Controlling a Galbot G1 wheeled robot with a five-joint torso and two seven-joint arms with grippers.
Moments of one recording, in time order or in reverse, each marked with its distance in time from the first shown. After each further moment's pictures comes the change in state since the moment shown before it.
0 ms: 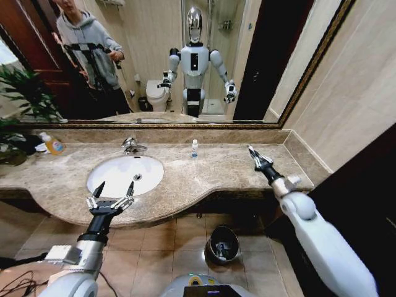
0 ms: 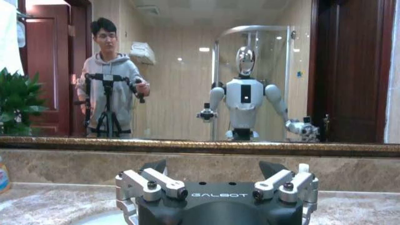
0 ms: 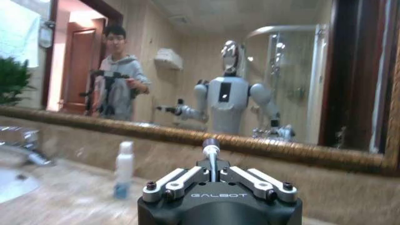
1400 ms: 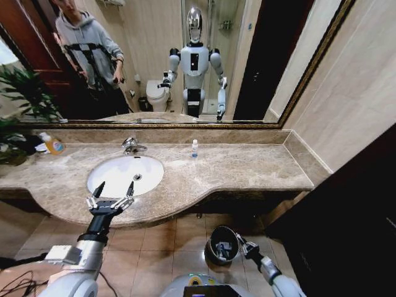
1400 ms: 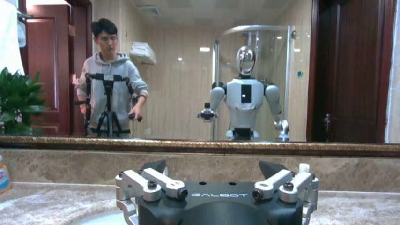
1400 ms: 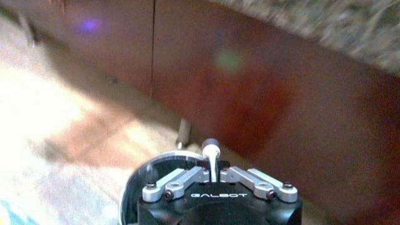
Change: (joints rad) left arm 0.000 0.000 0.000 0.000 0.000 0.000 0.000; right arm -0.139 0.224 -0.214 -0.639 -0.614 0.100 0.012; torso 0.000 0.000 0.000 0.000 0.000
